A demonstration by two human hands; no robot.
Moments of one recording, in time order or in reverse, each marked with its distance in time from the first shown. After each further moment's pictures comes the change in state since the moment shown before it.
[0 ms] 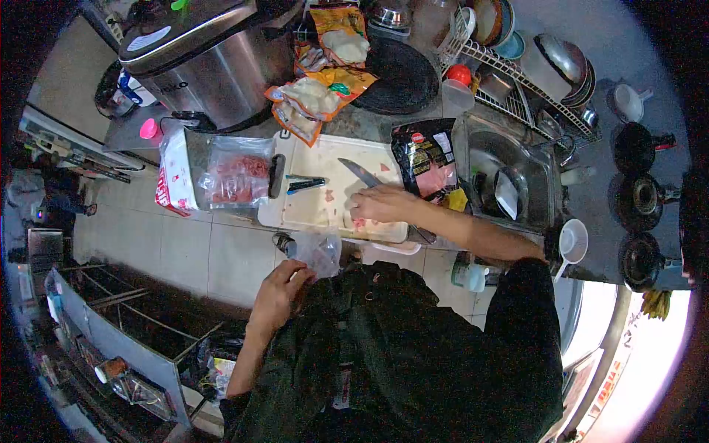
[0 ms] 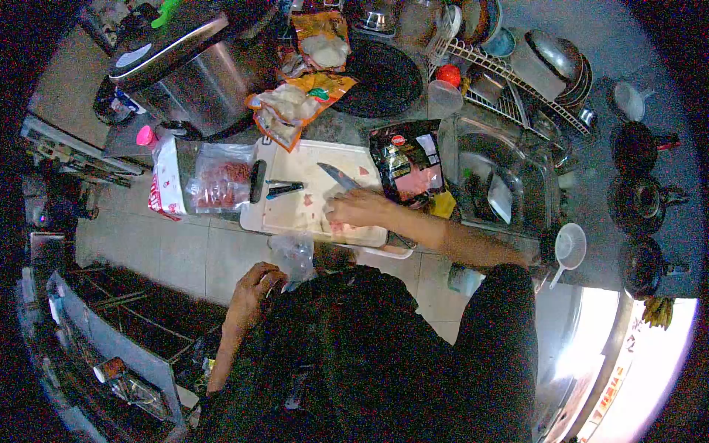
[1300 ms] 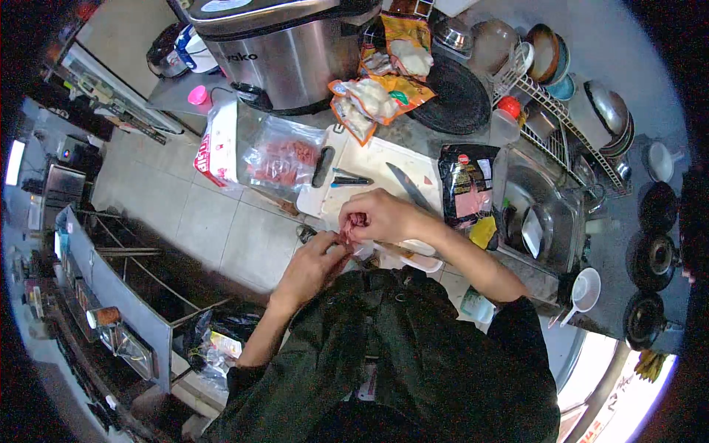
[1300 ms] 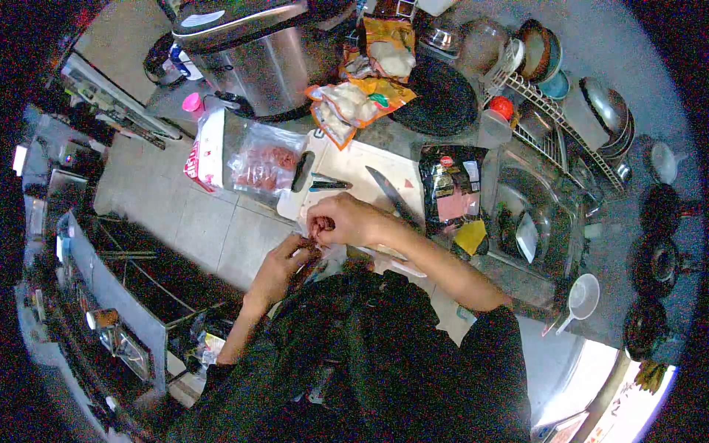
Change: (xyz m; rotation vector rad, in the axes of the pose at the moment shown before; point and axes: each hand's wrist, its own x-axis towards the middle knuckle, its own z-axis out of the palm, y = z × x) left_hand 0.025 0.006 -0.006 0.032 0.132 0.017; right_hand 0.061 -0.073 -0.087 0.847 0.190 -0.043
